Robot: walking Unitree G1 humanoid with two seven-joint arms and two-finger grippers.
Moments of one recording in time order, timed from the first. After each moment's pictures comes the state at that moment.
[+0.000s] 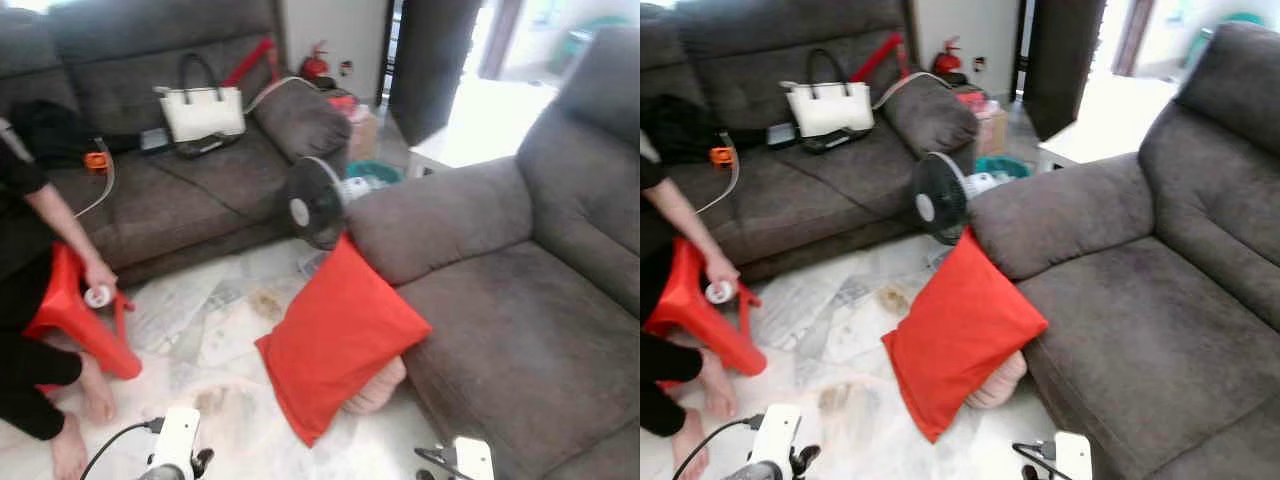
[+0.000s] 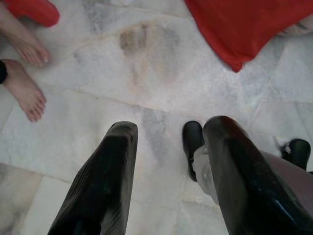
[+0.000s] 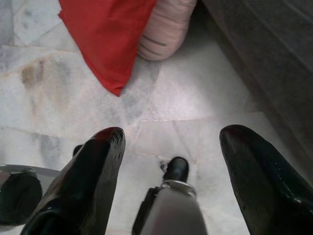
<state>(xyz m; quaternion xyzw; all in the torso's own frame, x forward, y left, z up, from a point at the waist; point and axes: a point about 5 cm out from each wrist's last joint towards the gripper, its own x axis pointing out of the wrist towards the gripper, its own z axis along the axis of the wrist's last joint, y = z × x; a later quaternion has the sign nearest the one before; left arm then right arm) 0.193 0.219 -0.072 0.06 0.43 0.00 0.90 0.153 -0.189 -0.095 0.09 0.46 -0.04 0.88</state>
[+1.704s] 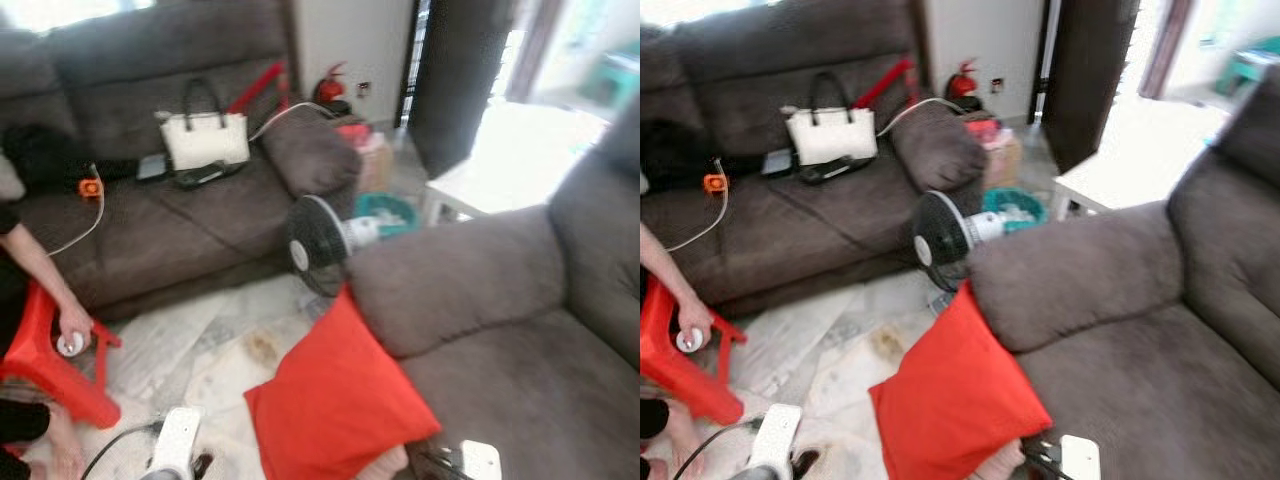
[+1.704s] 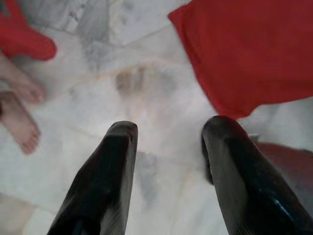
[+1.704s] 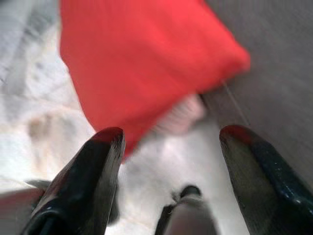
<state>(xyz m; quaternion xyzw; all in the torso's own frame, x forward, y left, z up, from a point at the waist) 0.182 0.230 -0.075 0.07 0.45 0.00 0.89 0.159 -0.175 -0.094 0.10 0.45 -0.02 0.89</state>
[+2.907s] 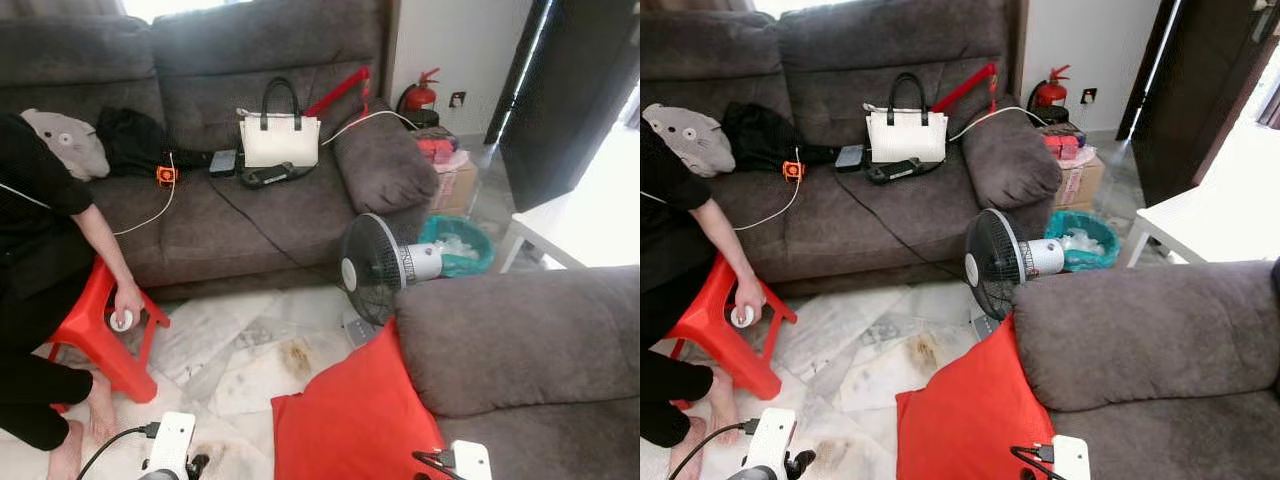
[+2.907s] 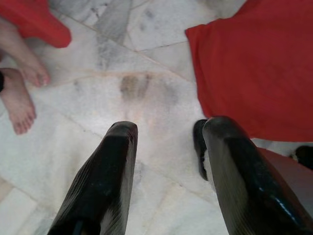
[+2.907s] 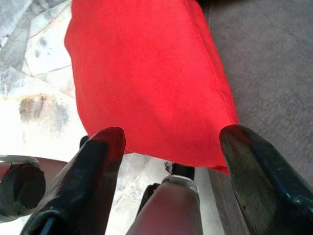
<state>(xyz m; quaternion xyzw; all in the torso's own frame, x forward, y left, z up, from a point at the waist) 0.193 0.220 -0.072 0.06 0.43 0.00 0.90 0.146 -0.190 -0.097 0.09 0.47 -0.03 0.88</state>
